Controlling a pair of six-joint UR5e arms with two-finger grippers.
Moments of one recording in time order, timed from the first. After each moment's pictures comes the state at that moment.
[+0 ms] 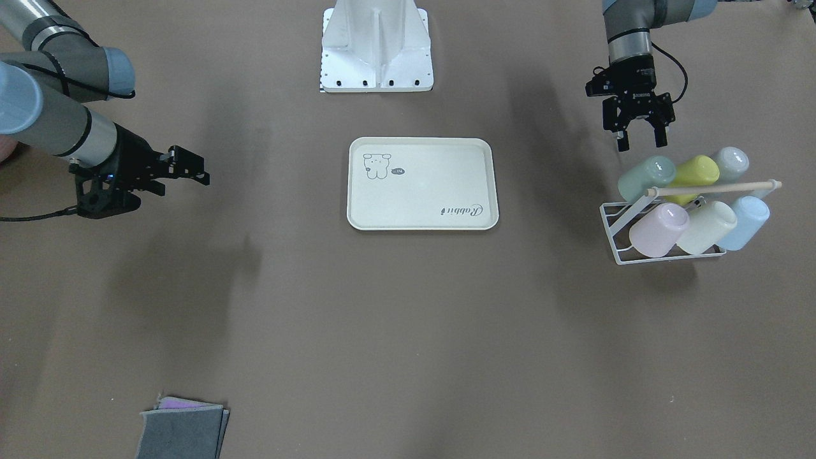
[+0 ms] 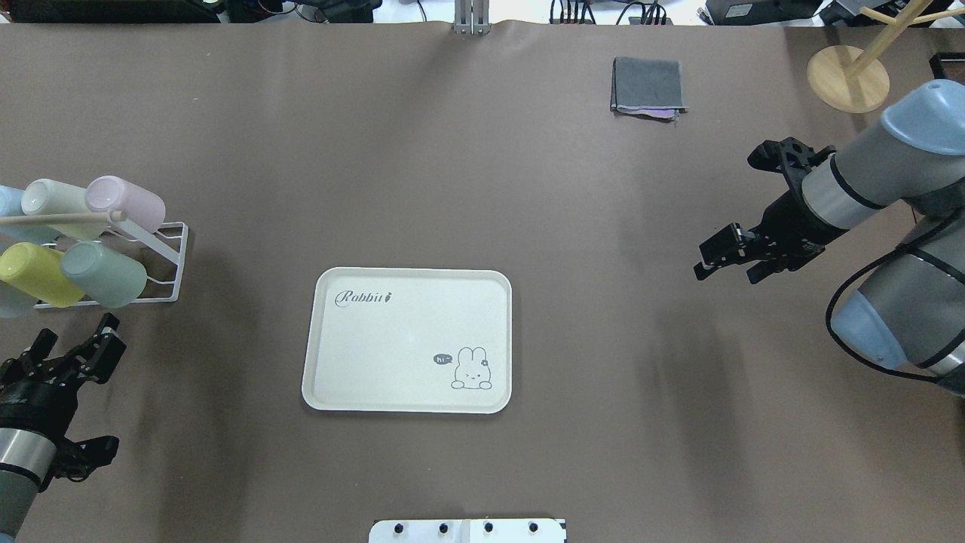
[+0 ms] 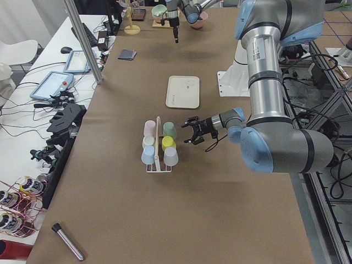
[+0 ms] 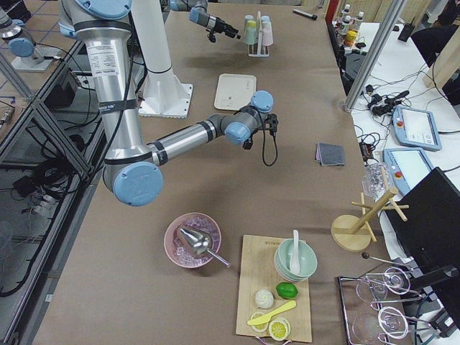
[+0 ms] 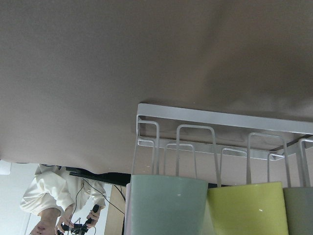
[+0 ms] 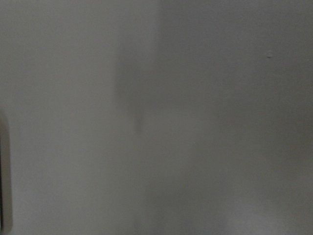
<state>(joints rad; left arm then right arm) -0.02 -1.15 -1.98 -2.12 -0.46 1.13 0.91 -1.44 1.79 -1.19 2.45 0.87</state>
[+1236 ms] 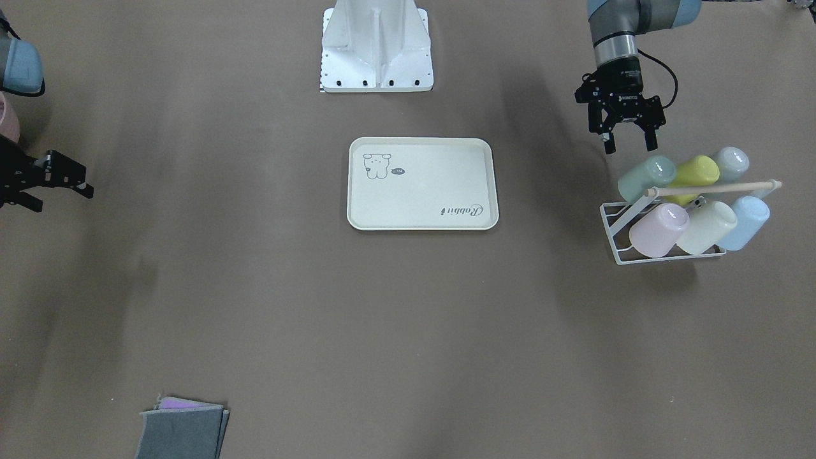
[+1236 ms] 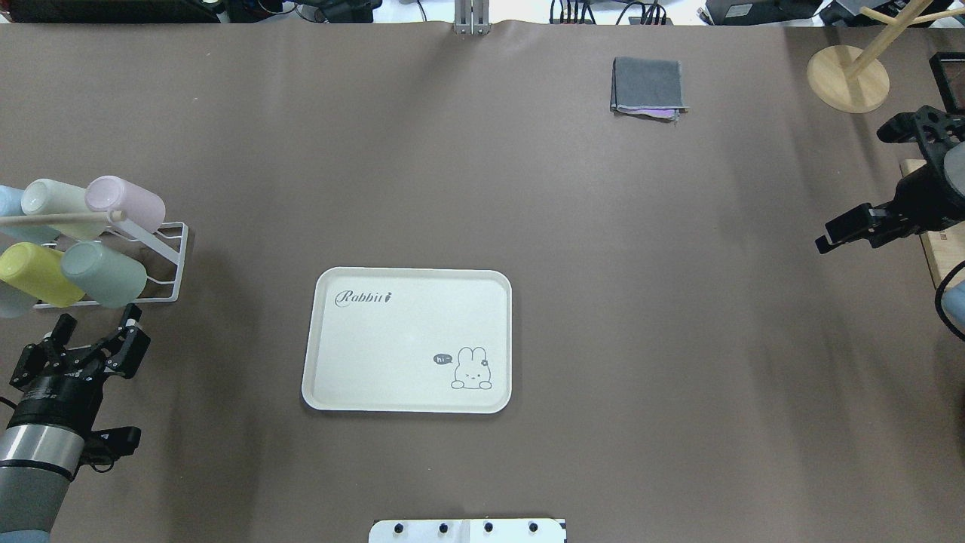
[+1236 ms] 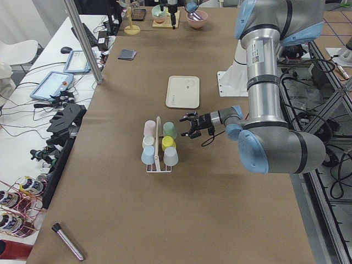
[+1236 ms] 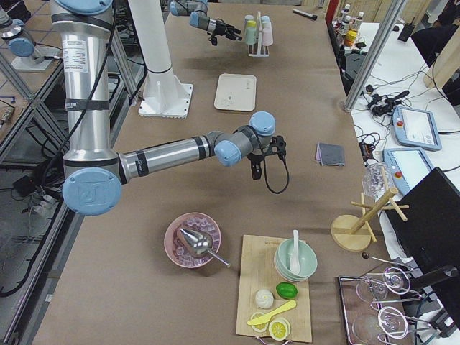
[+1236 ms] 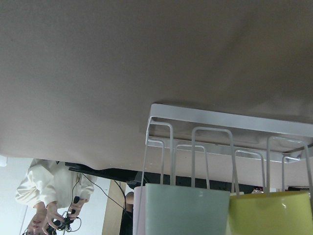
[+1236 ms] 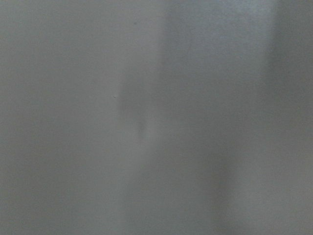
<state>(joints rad) -0.03 -1.22 -1.95 -2.10 -0.36 1.23 1.13 -1.57 1.80 -1.30 2.39 0.49</state>
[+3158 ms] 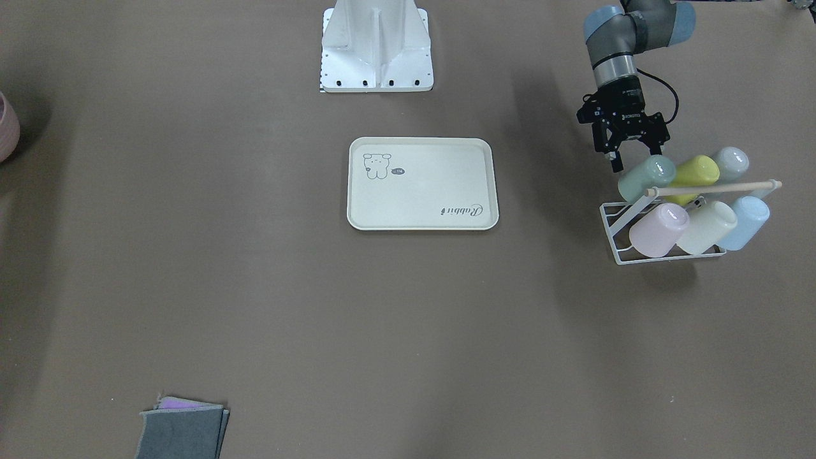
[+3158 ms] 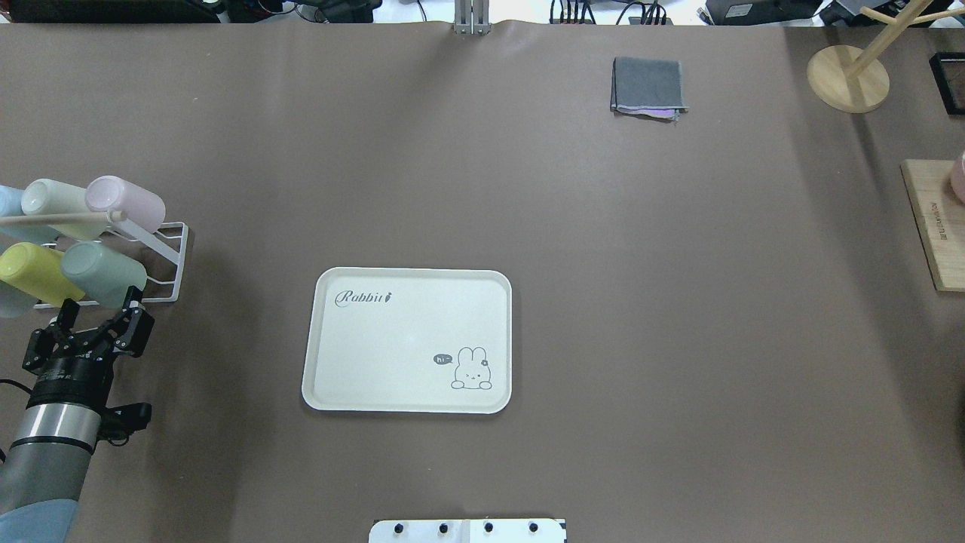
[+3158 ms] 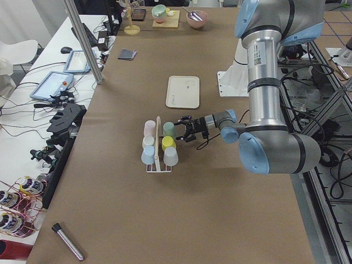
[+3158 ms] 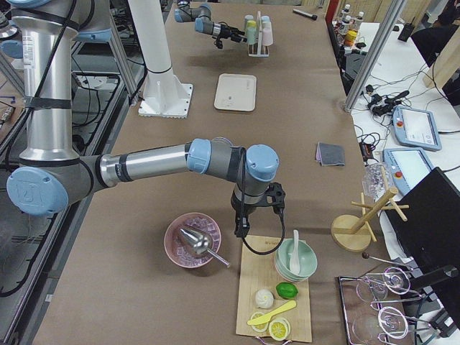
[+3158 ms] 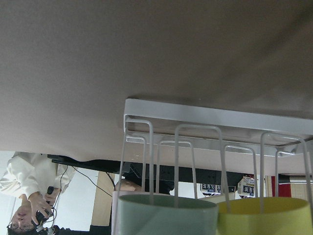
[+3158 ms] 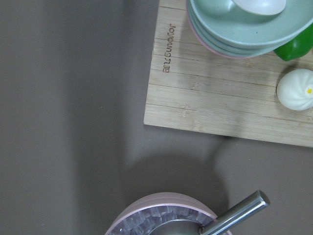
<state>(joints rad) -0.10 -1.30 -1.86 -2.11 -0.36 1.23 1.59 -1.63 1.84 -2.00 2.32 -0.27</state>
